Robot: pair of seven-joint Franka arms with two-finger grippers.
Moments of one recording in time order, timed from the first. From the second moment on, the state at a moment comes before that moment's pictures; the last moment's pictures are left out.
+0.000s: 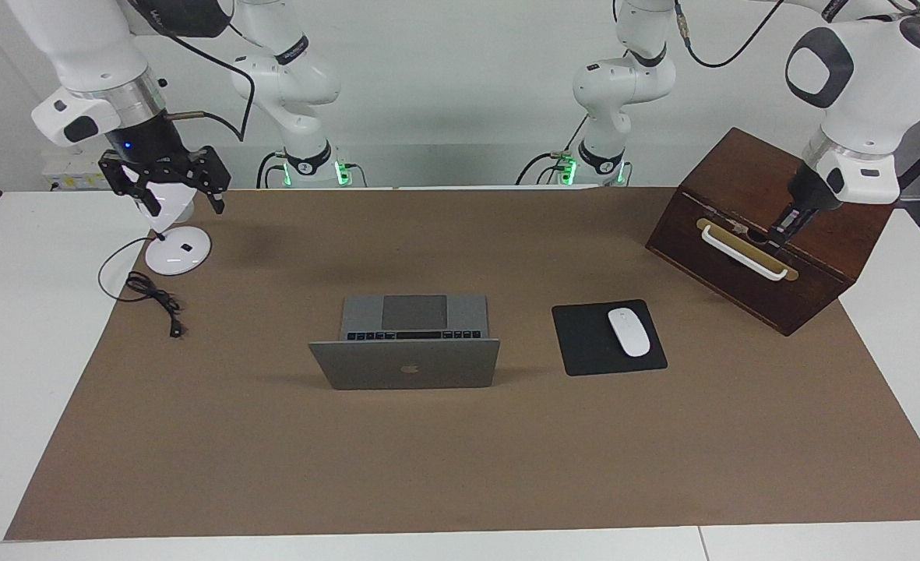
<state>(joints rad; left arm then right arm) 0.12 -0.02 -0.04 -1.76 0.00 1.81 -0.49 -0.10 -0.06 0.06 -1.62 0.02 1.63 -0.05</state>
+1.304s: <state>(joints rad) 0.06 -0.07 -0.07 -1.73 0.00 1.72 -0.38 -0.10 -0.06 0.06 -1.63 0.02 1.59 -0.05</state>
